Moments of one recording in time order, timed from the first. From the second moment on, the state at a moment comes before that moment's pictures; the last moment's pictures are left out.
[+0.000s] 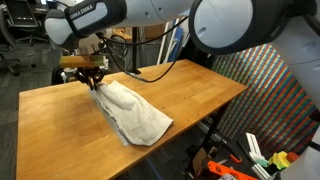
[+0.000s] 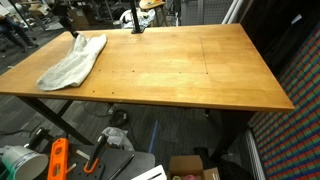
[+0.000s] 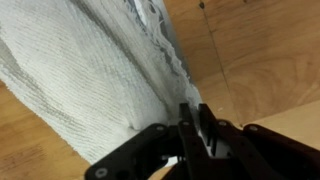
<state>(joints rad) 0.39 0.91 0.01 -1.05 -0.09 1.96 0.80</state>
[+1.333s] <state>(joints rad) 0.38 1.12 -0.02 -0.70 -0.10 1.77 0.96</state>
